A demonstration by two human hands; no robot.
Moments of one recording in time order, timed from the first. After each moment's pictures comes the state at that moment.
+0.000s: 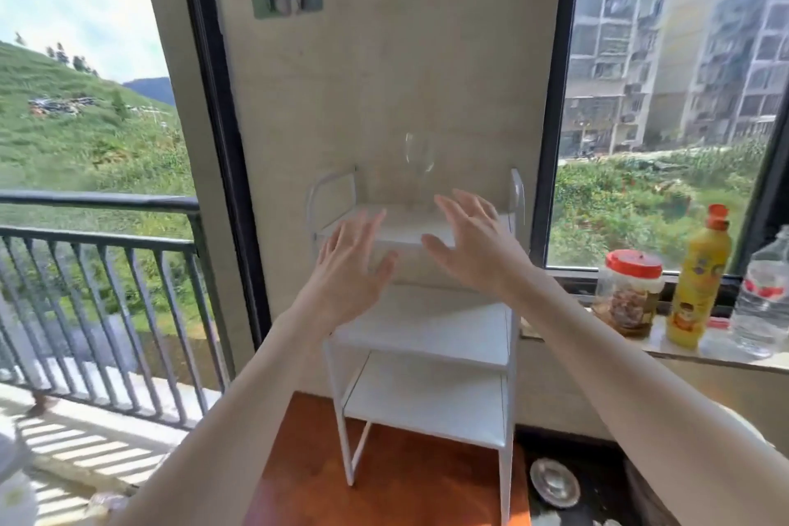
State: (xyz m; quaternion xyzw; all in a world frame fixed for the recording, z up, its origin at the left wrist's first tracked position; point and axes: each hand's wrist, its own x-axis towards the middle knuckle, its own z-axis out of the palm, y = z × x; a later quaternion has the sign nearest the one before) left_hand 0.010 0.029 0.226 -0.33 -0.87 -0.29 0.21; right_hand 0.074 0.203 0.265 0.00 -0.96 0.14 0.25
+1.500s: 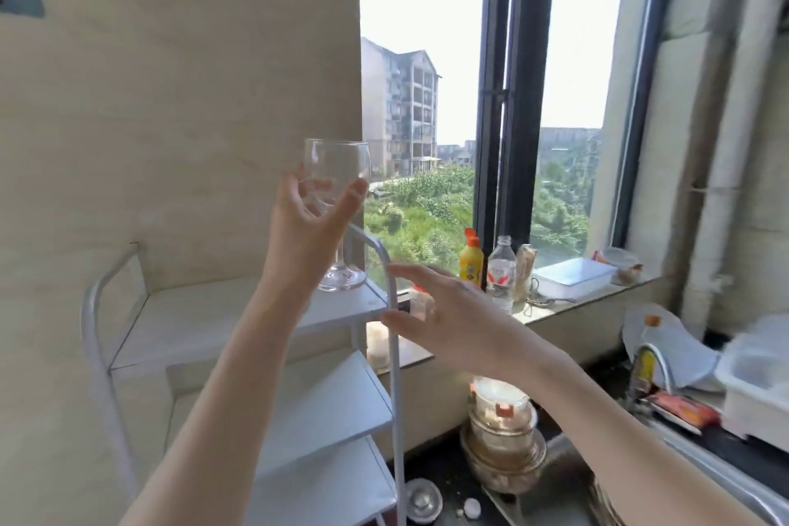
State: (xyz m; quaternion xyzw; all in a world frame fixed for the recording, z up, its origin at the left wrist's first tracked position) left_hand -0.010 0.116 0.335 -0.46 -0.54 -0.71 0.02; right_hand 0.145 0.184 0.287 -0.20 -0.93 0.18 0.26
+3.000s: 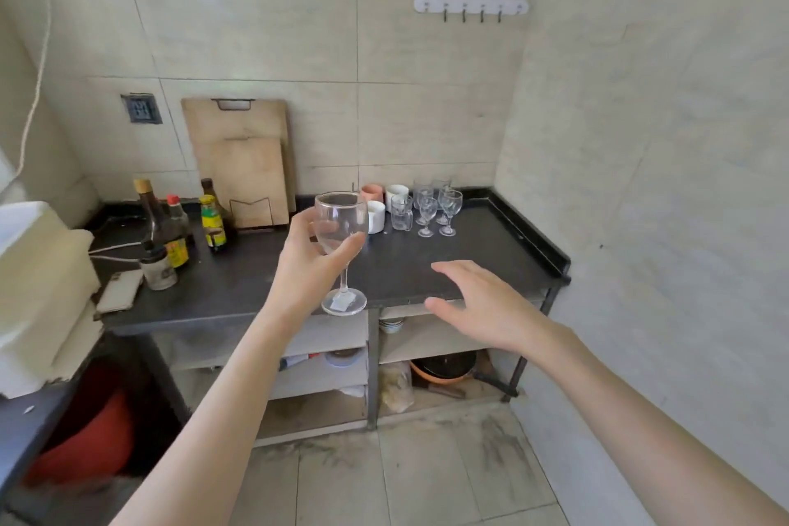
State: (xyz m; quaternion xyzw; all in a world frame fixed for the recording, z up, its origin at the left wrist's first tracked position) left_hand 1.065 0.397 0.127 -0.71 -0.31 -0.40 -0.48; right_hand 1.217 0.240 0.125 -0.83 -0.53 0.08 0.17
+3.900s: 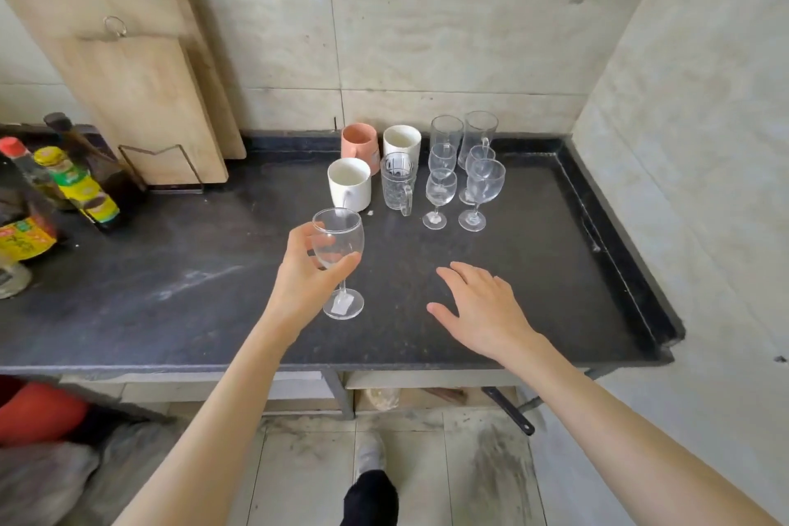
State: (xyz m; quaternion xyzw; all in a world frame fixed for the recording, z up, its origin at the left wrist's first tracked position) left_hand 1.408 0.626 -0.038 -0.67 -0.48 -0.29 -0.49; right_hand 1.590 0.489 -0.051 -0.81 -0.56 0.13 0.03
